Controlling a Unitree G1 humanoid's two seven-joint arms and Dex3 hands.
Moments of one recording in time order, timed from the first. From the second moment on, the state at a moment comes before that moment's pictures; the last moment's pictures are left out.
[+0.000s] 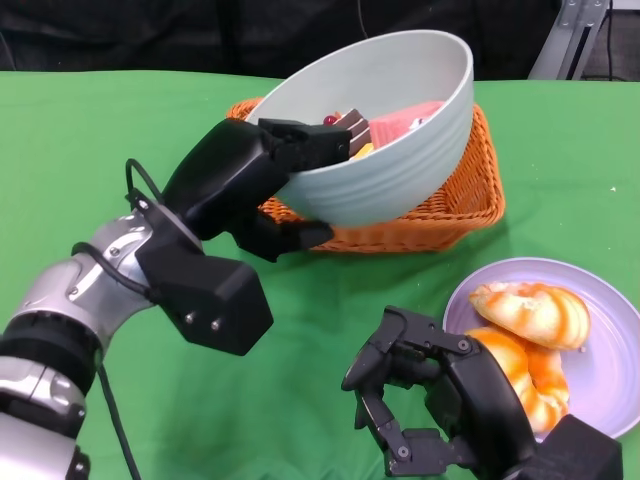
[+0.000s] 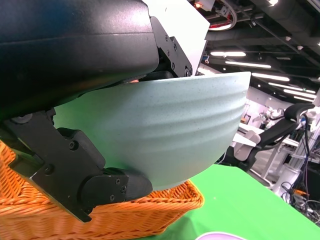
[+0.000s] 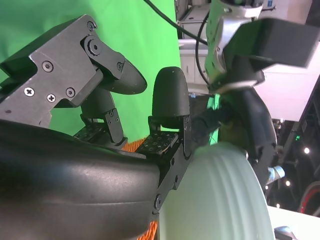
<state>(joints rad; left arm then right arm) -0.84 0.23 -0.32 0.98 0.59 -0.98 0.21 0.12 0.08 0.29 0.02 0.00 -0.38 0.19</state>
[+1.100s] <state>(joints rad) -1.01 0.03 -0.26 1.15 0.42 -0.75 0.05 0.10 0.10 0.32 0.13 0.00 -0.46 0.21</state>
